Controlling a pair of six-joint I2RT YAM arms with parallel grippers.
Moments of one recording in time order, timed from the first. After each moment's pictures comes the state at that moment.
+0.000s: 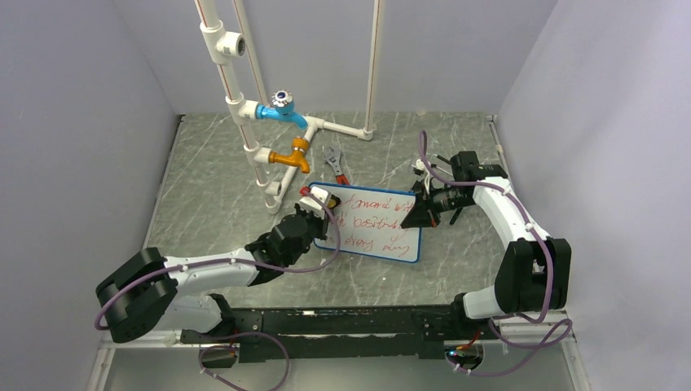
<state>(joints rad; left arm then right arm) -0.95 1.24 0.47 0.58 -0.45 -0.16 0.07 1.41 1.06 -1.09 -1.06 -0.90</state>
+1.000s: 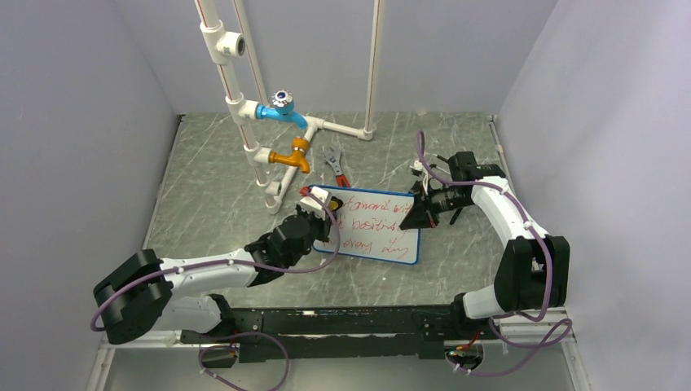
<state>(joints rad) -0.98 1.23 0.51 0.52 -0.45 -0.22 0.08 1.43 1.06 -1.10 -1.07 -0.89</state>
